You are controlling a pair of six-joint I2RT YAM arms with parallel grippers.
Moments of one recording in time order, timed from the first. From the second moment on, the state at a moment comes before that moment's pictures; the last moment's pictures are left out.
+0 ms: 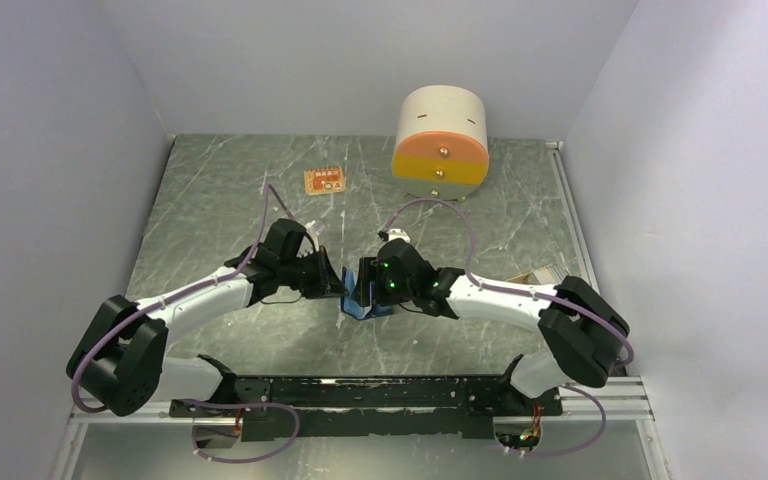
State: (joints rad) left arm -0.57 1.31 0.64 -0.13 0.42 -0.80; right arm 0.92 1.47 0.76 -0.04 0.03 0.70
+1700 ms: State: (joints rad) left arm -0.57 1.43 0.70 -0.19 0.38 -0.73; right arm 0.92 1.53 0.71 -0.08 0.18 0.65
